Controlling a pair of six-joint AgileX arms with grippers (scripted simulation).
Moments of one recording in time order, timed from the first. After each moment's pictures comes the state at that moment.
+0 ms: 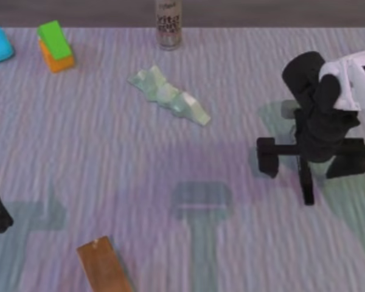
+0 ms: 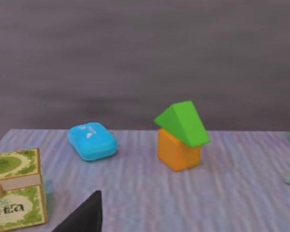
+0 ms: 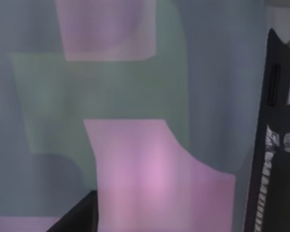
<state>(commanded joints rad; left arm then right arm) 0.00 0.00 0.00 0.00 0.00 0.00 0.35 2.14 1.28 -0.64 0.03 0.39</state>
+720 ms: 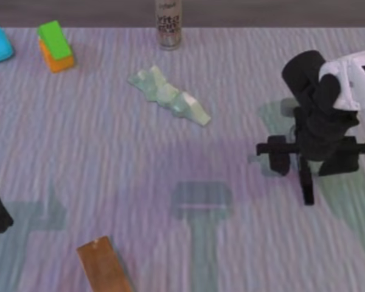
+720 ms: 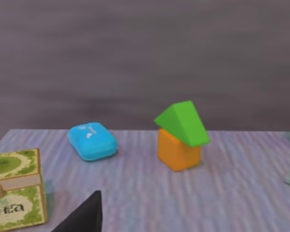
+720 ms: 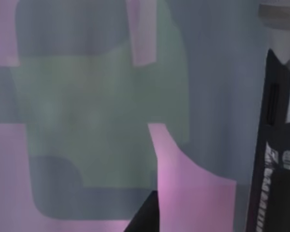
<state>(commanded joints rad) 0.00 0.00 0.00 0.00 0.00 0.00 0.35 2.14 1.28 -0.64 0.03 0.39</state>
